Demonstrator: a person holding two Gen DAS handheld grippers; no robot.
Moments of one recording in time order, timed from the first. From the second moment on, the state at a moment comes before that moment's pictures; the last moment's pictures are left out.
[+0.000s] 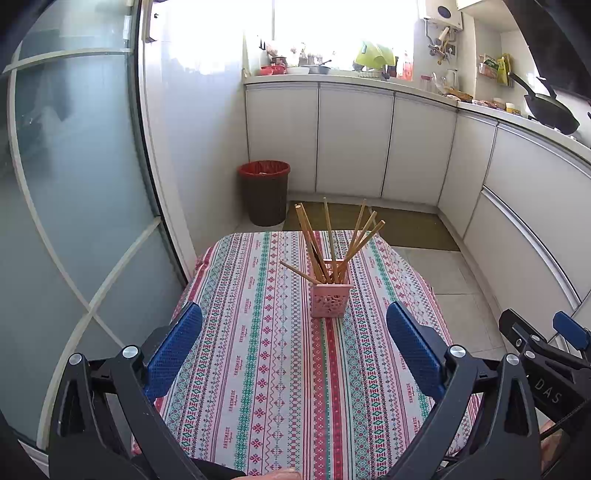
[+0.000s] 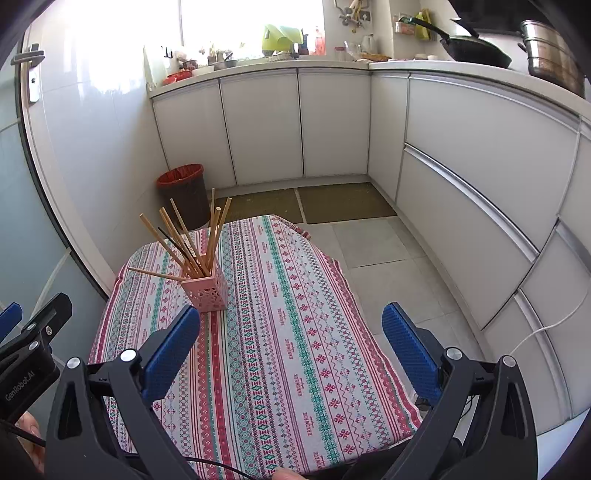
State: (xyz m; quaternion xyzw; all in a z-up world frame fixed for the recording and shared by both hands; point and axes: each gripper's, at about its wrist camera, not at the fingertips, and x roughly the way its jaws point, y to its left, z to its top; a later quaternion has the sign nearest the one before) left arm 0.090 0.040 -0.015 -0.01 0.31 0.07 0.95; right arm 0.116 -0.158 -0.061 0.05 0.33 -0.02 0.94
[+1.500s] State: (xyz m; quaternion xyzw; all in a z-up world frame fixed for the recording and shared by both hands) left arm 0.091 0.028 -0.023 0.01 0.30 0.08 0.95; right arm 0.119 -0.156 -0.065 0.05 0.34 -0.01 0.94
